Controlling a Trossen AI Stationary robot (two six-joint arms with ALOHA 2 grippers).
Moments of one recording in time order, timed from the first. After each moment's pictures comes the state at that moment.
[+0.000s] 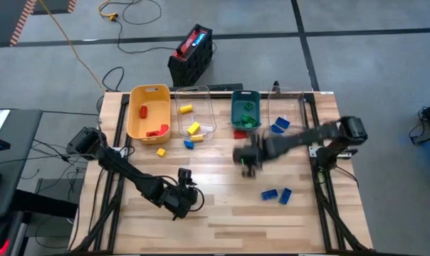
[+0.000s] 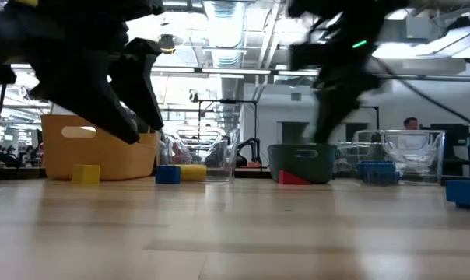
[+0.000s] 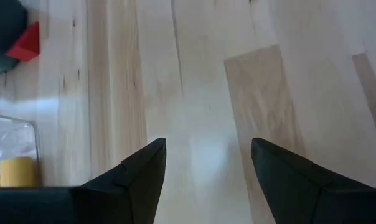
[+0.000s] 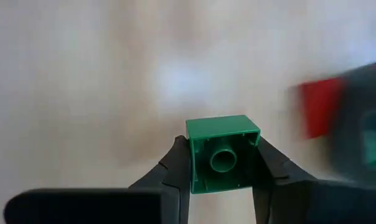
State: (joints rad) left arm -0.56 1.69 1.05 -0.43 -0.56 -0.18; right arm 0.13 1.64 1.12 -0.74 0.34 0.17
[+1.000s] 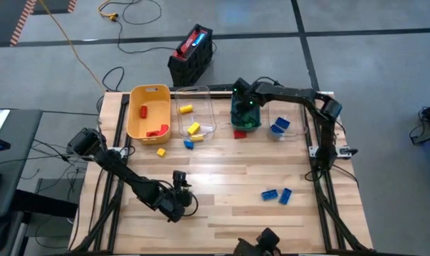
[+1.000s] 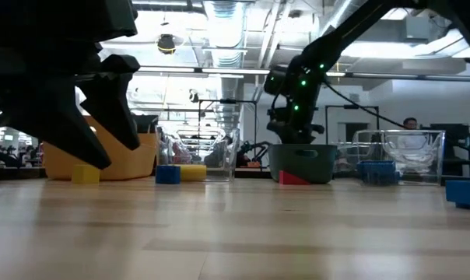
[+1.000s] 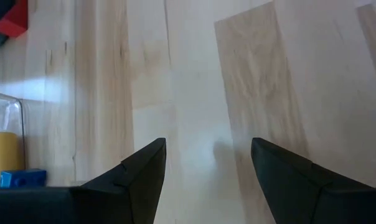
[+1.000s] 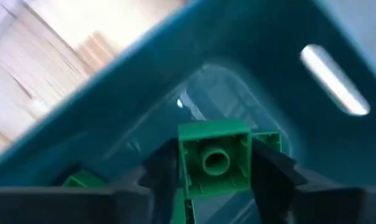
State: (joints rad) left arm -0.61 1.69 0.96 -0.39 -0.60 -0.25; right arm -0.61 1.92 1.38 -0.61 0.18 0.12
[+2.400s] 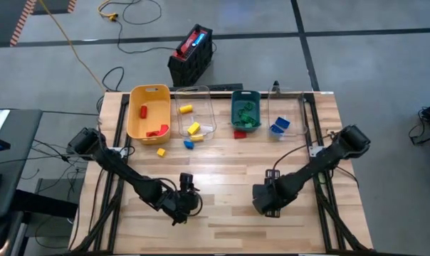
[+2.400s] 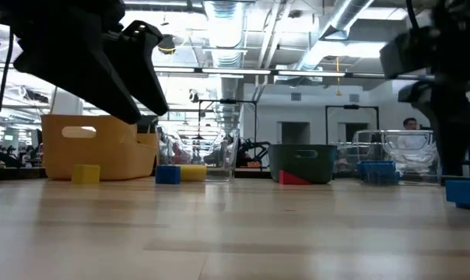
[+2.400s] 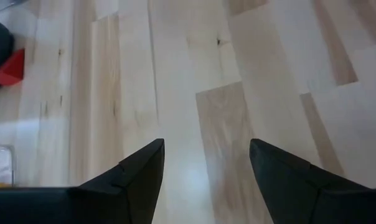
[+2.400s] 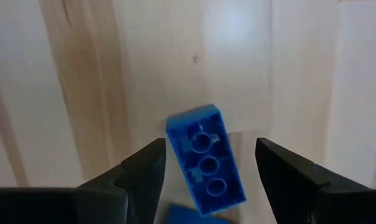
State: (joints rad) left arm -0.59 1.69 1.08 -0.37 -0.55 -0.19; right arm 0.57 1.69 1.05 -0.88 0.13 0.65
